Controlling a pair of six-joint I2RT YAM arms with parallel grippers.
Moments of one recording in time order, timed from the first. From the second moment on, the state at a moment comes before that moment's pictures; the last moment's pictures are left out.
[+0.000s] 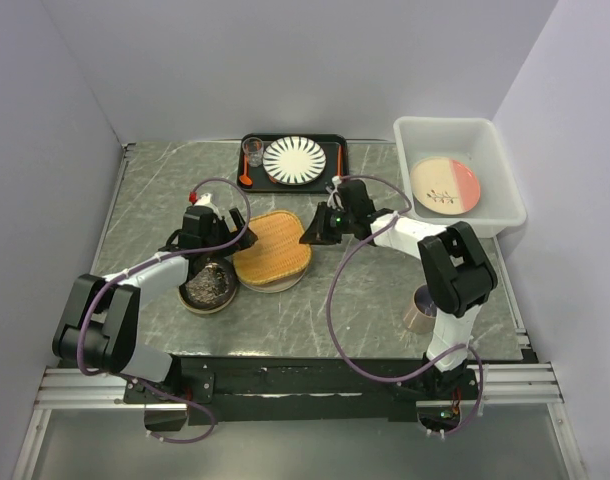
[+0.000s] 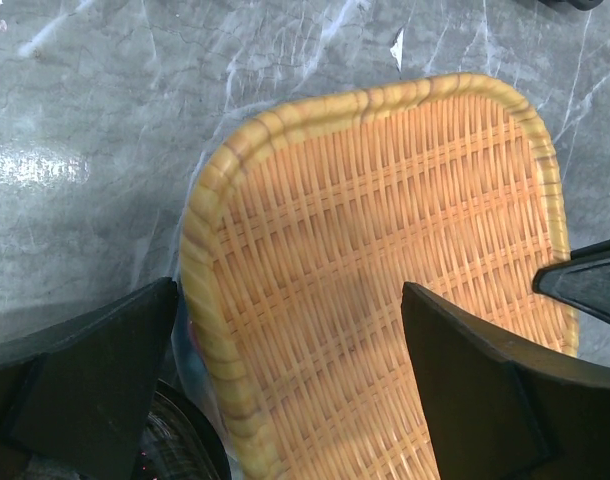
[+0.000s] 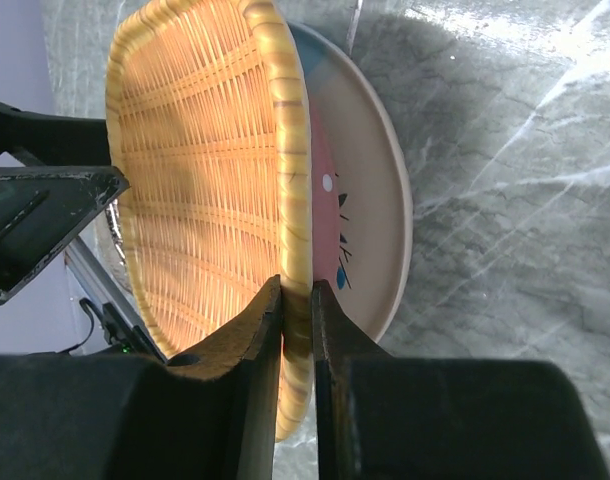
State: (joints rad) left arm -0.28 1.44 0.68 0.14 0.11 -0.60; right arm 0.47 1.85 1.14 -0.03 -0.48 0.65
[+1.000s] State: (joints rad) left arm -0.26 1.47 0.59 0.40 0.29 -0.63; right arm 0.39 1.88 1.00 0.15 -0.58 0.67
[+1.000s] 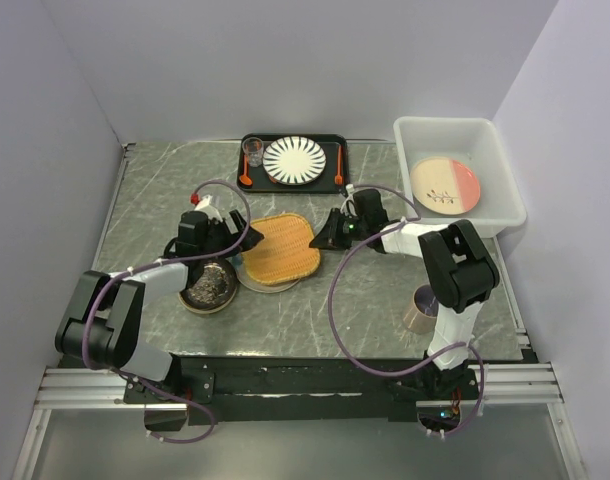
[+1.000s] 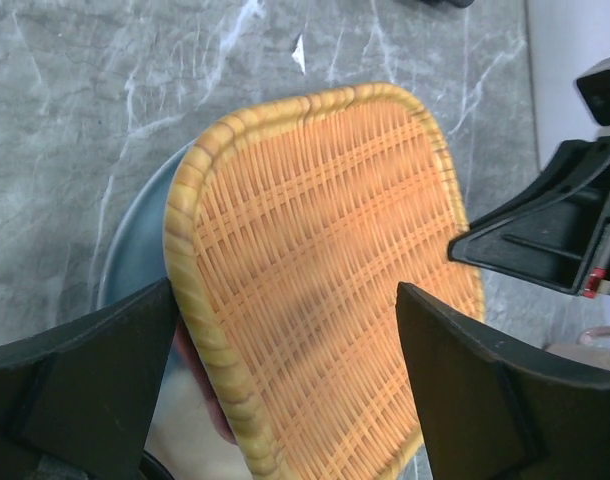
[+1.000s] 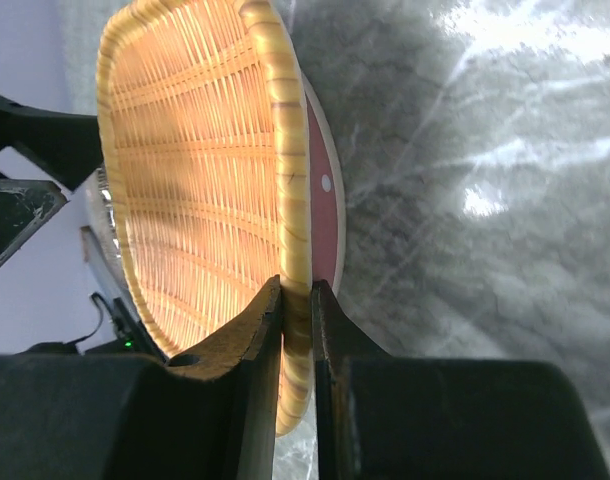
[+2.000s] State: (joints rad) left arm -0.23 1.60 0.51 0.72 0.51 -0.86; right arm 0.38 1.91 0.98 0.25 -0.61 0.68
